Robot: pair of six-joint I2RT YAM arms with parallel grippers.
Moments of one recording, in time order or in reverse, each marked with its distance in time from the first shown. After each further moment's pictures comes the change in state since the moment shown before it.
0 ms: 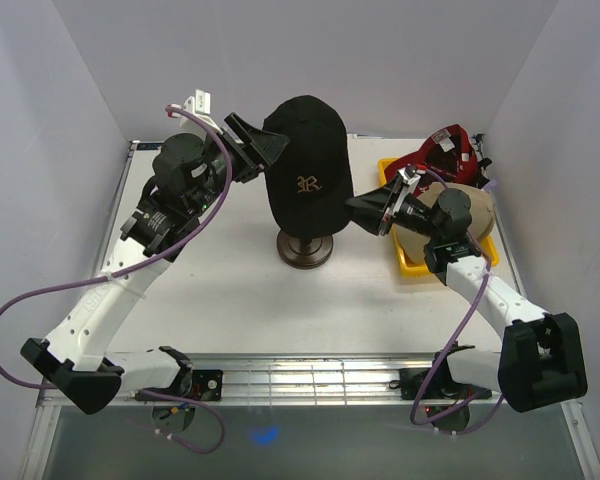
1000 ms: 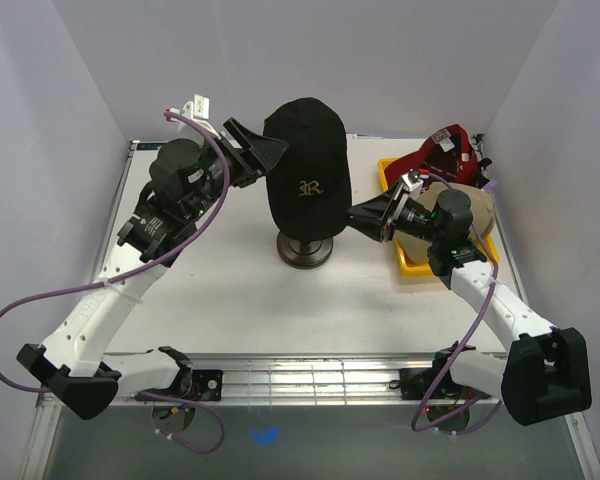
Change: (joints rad) left arm 0.001 -0.032 -0.034 0.000 0.018 0.011; right arm 0.000 -0.061 0.000 -0.226 0.024 -0.187
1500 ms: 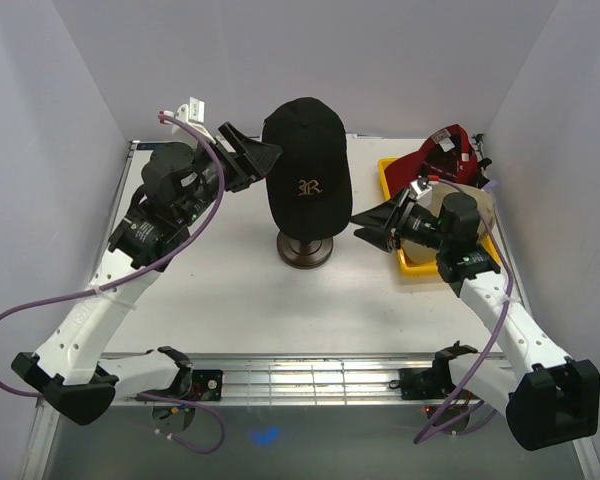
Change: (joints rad) left arm 0.003 -0.032 0.005 -0.060 -0.016 0.045; right arm -0.010 -0.120 0.025 -0.303 0.064 -0.181
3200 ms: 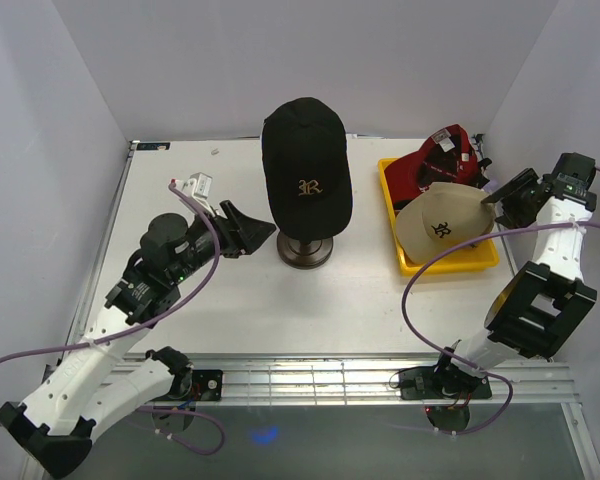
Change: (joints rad) left arm 0.002 -0.360 -0.533 0.074 0.189 0.056; right arm -0.760 0.495 0.636 -0.866 0.445 -0.782
